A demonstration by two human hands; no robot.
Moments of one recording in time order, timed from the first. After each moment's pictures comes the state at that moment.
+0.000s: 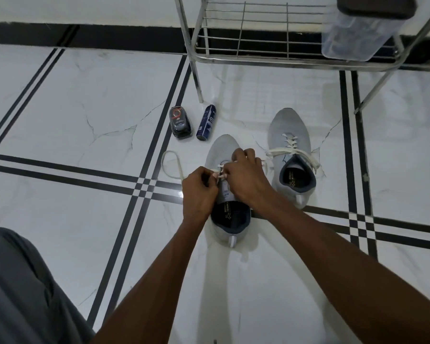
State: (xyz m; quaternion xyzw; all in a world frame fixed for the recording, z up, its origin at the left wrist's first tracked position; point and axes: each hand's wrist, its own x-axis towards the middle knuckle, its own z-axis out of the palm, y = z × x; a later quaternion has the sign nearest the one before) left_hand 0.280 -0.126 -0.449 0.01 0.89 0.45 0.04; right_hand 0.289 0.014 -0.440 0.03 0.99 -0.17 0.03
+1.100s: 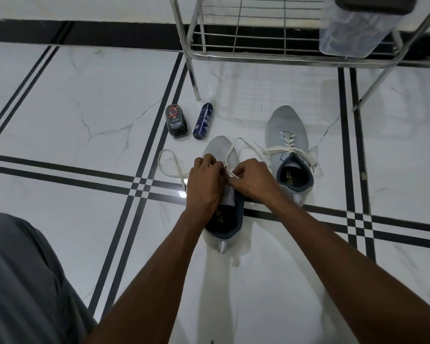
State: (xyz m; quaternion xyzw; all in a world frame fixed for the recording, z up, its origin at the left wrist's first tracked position) left_hand 0.265 -0.106 -0.456 0.23 0.95 0.22 0.00; right_hand 0.300 0.032 -0.418 0.19 0.90 -0.37 0.14
